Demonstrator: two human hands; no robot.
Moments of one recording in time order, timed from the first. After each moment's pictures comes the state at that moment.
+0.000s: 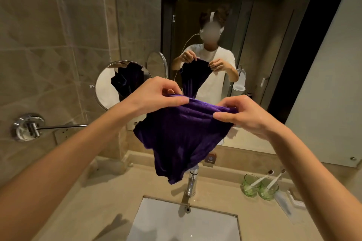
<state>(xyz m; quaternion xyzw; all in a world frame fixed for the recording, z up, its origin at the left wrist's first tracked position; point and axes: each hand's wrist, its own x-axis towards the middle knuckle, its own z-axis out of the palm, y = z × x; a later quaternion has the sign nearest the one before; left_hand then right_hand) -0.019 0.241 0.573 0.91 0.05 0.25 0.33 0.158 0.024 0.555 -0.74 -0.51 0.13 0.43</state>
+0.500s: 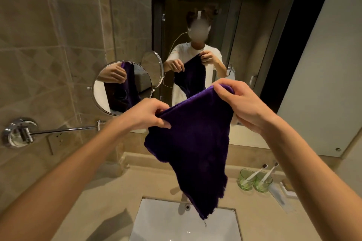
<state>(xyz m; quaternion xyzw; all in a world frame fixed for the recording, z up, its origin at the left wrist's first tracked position) -0.020 0.281 0.530 0.95 0.07 0.11 0.30 0.107 0.041 0.579 -0.70 -0.47 0.11 0.53</state>
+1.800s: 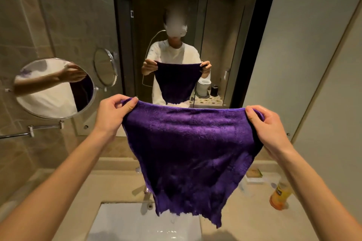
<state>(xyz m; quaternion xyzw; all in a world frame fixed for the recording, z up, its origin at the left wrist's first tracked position) 0.065 0.187 0.486 0.71 0.11 0.42 0.55 0.231 -0.162 0.496 -0.73 -0.29 -0.07 0.61</state>
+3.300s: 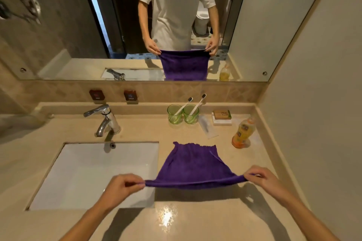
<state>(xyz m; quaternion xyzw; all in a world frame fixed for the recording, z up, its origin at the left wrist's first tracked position) 0.058 -0.050 0.169 0.81 0.25 -0.02 0.54 0.316 -0.459 0.199 -0.84 -0.18 0.30 0.42</state>
